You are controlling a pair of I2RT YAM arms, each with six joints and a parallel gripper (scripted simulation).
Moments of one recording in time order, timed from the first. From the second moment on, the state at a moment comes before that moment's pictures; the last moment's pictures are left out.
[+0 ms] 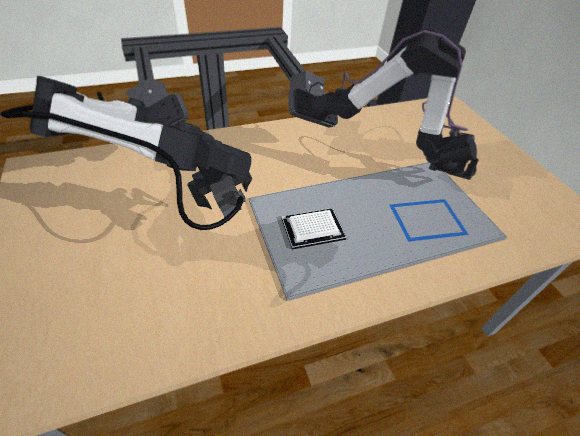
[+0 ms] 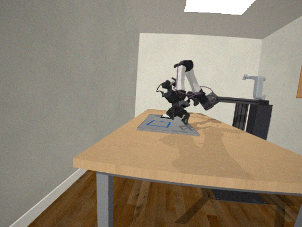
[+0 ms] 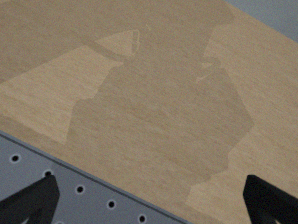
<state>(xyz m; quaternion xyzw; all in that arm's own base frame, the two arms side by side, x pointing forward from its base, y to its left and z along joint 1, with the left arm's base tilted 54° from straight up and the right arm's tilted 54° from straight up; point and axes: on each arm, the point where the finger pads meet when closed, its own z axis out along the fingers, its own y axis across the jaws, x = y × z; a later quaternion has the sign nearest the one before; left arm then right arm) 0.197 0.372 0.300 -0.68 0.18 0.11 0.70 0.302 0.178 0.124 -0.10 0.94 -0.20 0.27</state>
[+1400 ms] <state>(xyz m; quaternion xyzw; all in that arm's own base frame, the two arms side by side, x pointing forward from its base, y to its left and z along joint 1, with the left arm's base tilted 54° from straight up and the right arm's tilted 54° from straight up) 0.414 -0.101 0.143 -0.54 0.70 -0.16 0.44 0.306 0.196 0.157 -0.73 0.60 -0.05 0.34</state>
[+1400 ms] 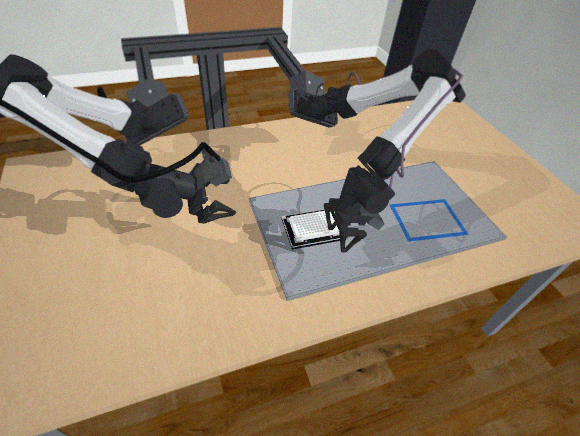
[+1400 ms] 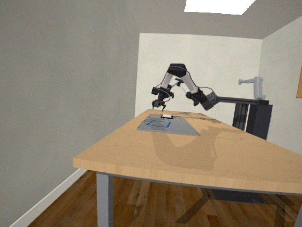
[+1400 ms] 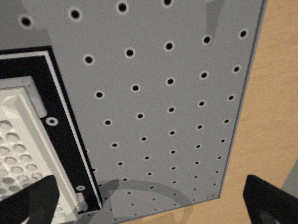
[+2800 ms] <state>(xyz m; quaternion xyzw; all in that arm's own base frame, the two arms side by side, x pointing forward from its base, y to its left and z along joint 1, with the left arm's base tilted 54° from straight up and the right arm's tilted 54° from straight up) 0.366 -0.076 0.038 -0.61 0.66 -0.03 0.45 0.318 0.185 0.149 -0.73 0.58 -0.02 0.36</state>
